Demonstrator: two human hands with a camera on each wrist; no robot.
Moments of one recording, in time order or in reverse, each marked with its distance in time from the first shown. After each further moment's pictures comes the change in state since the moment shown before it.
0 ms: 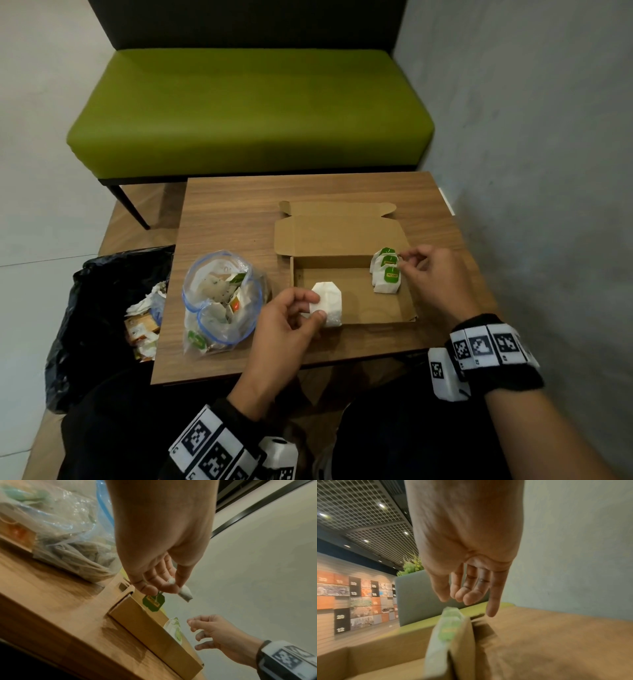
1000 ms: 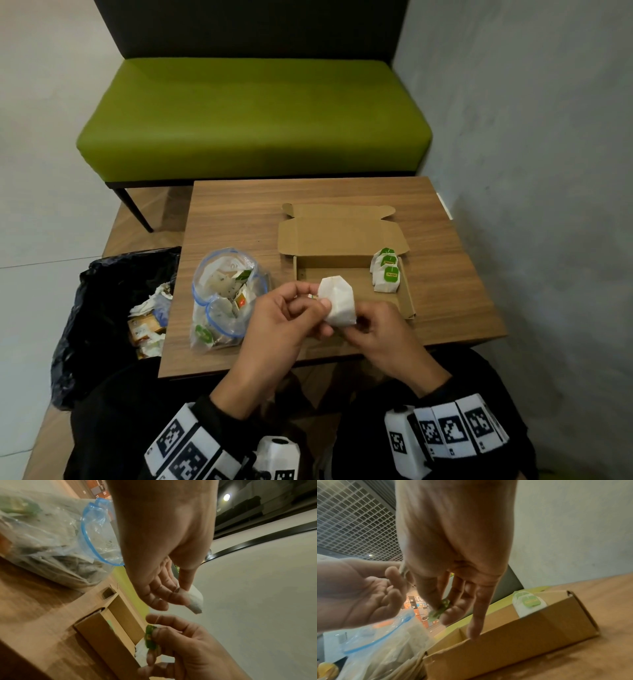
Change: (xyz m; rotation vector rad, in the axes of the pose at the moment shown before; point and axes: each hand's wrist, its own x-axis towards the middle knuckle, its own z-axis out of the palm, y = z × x) left_hand -0.020 0.035 -0.008 -0.330 -0.104 -0.029; right_hand -0.094 -0.058 0.035 0.340 -0.350 -0.280
